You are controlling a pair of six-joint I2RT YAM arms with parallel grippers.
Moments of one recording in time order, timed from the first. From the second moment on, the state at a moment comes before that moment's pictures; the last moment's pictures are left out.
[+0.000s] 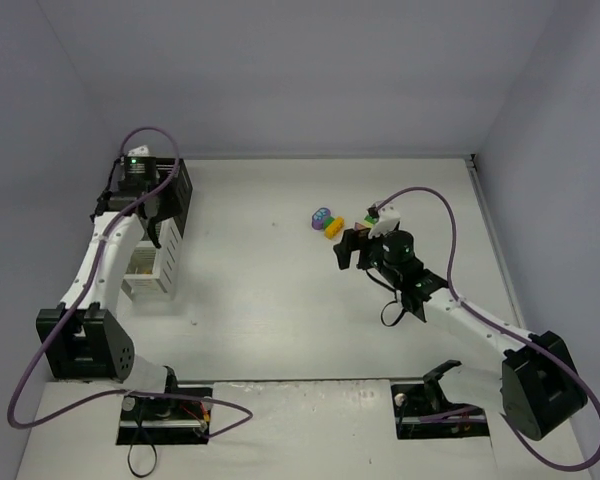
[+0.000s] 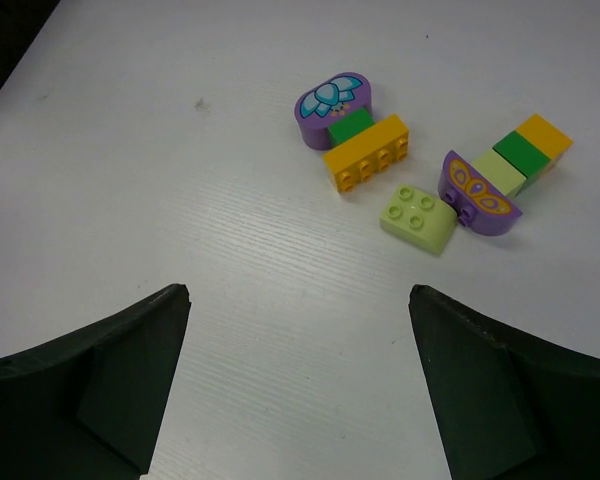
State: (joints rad) left arm 0.02 1.47 1.37 -0.71 -0.16 -0.37; right arm 0.50 1.16 0.56 0.25 0.04 0.24
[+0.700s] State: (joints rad) left arm -0.65 1.77 1.54 -0.48 0.18 -0.02; right arm 0.12 1.25 0.56 0.15 -0.13 0.45
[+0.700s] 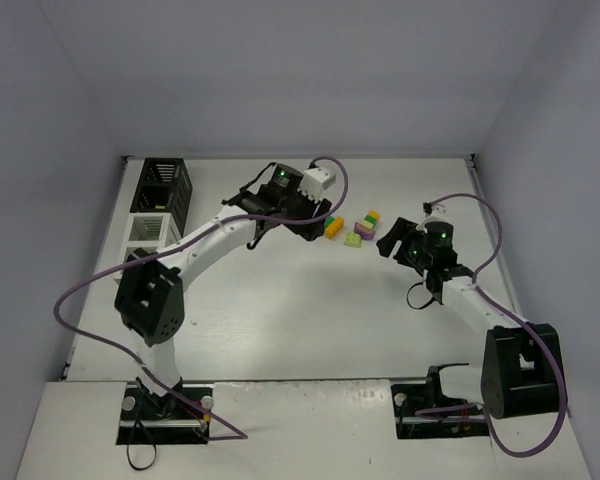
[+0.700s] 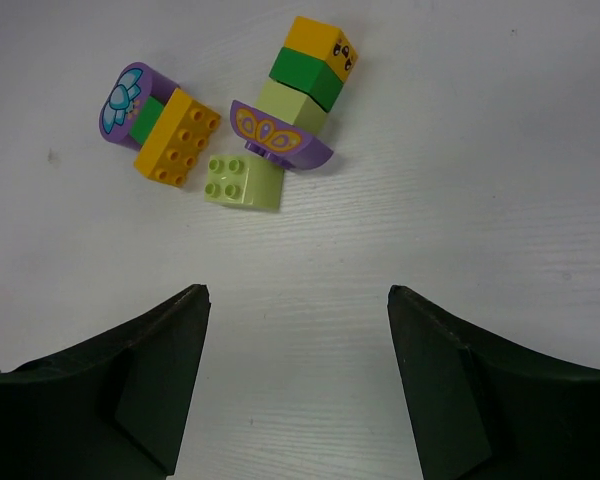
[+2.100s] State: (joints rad) left arm -0.67 2.51 2.12 -0.36 0.54 0.19; right arm 0.09 1.19 0.50 0.14 -0.26 0.45
